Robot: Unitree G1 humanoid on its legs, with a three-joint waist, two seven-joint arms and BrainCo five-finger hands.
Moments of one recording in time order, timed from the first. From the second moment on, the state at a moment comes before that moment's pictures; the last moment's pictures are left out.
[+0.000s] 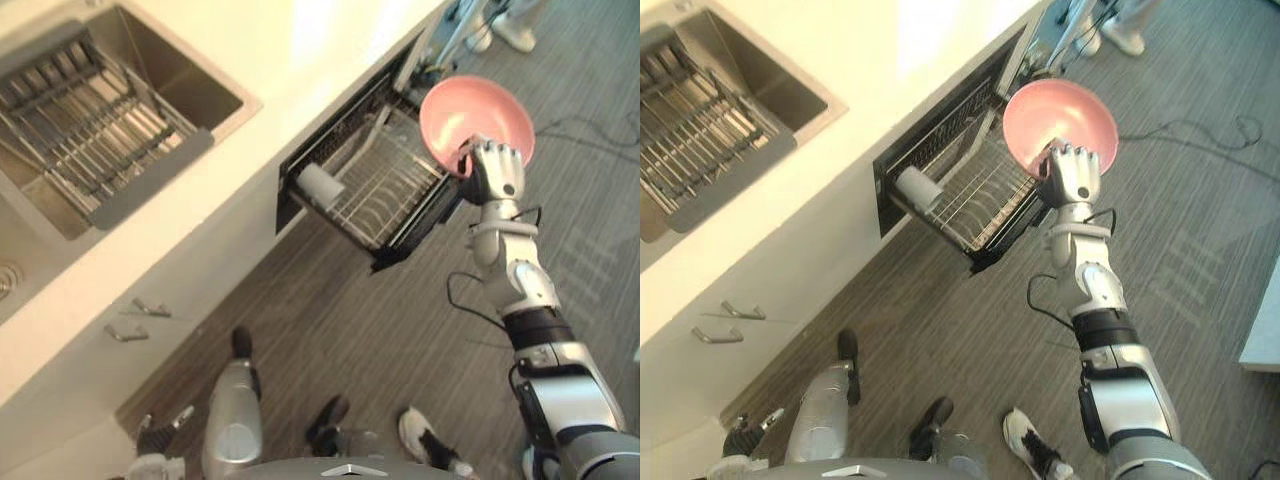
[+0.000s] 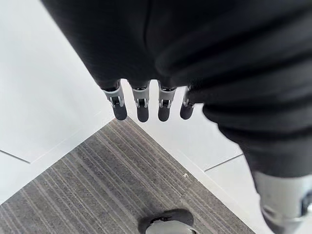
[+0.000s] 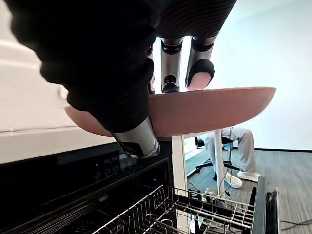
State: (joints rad) left arm 0.16 0.16 0.23 0.92 0.04 -0.12 0.16; right arm -0.64 -0.58 0.08 0.42 -0.85 0.05 -0.40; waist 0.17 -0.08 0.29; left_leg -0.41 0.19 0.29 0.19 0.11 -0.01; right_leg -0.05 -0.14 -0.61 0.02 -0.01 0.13
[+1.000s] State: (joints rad) left arm 0.00 0.18 -0.13 0.87 -0.23 -0.09 0.03; right arm -1.26 -0.88 0.35 0.88 -0.55 0.02 -0.30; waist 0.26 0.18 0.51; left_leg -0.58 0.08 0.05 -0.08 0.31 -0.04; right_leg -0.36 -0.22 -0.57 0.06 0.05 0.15
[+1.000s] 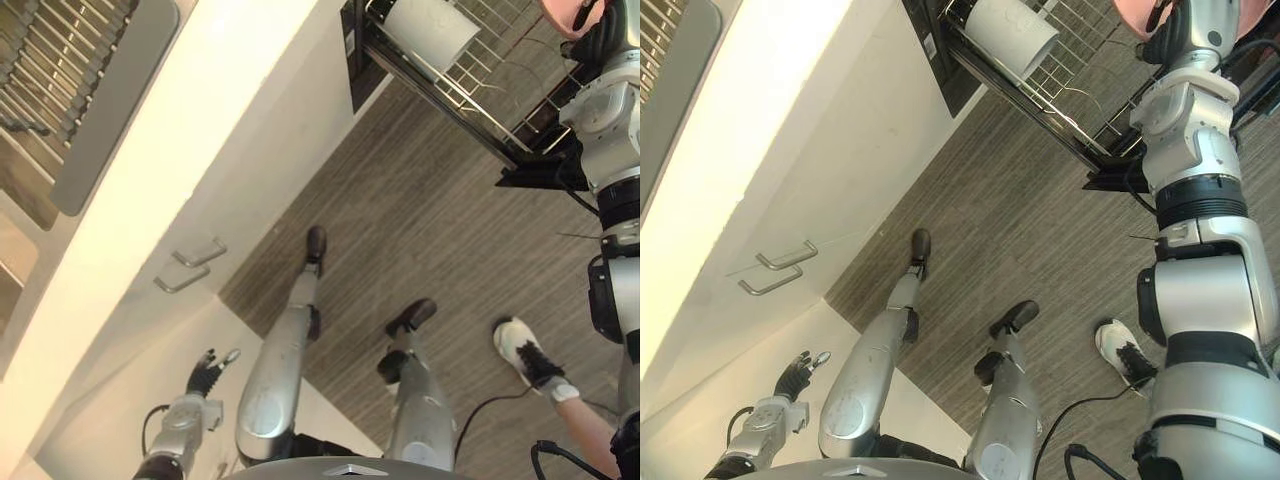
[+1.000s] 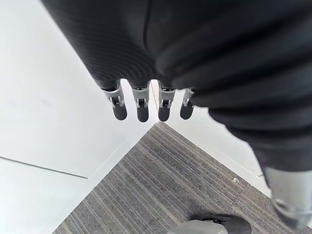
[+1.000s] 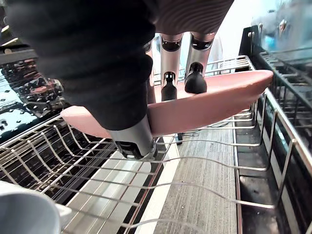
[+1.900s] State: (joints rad) left arm 0.02 0.18 -0.04 0.85 -0.21 -0.11 0.11; right arm -0.89 -0.86 -0.34 0.90 0.54 0.04 -0.54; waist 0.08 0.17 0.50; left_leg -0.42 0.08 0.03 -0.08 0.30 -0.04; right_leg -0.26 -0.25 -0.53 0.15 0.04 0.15
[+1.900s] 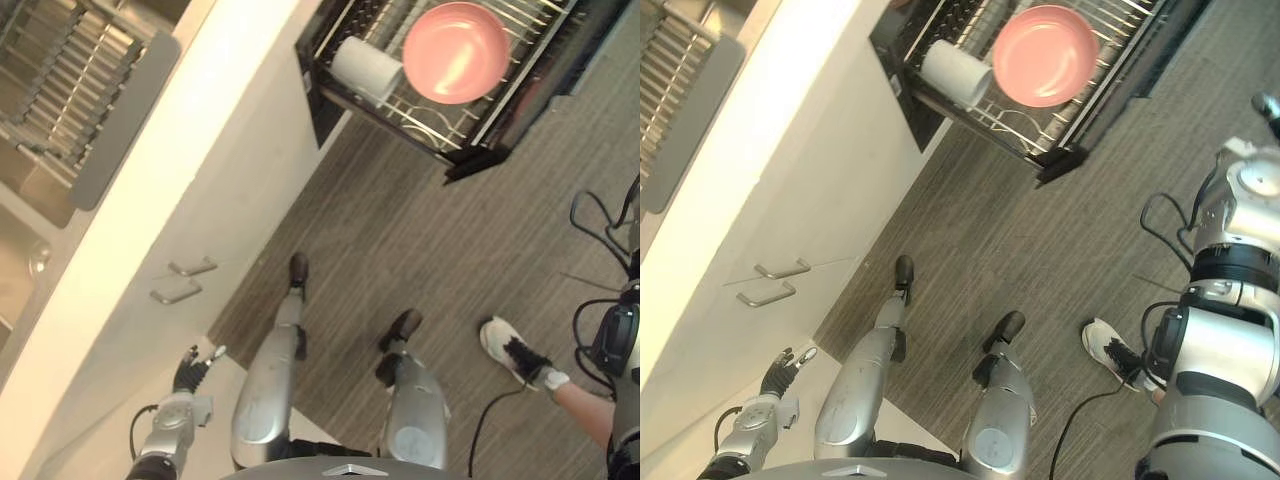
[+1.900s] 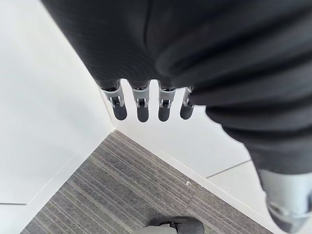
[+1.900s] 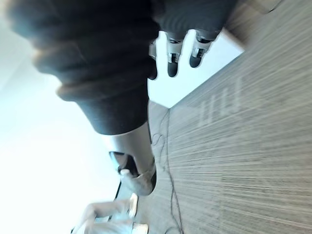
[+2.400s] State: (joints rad) left arm 0.01 0.11 -0.18 0.88 -0.21 -0.06 0.15; right arm -0.99 -0.83 -0.26 1.01 0.76 0.13 -0.29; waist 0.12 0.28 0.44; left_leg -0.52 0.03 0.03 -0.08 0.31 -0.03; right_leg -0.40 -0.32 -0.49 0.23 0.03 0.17
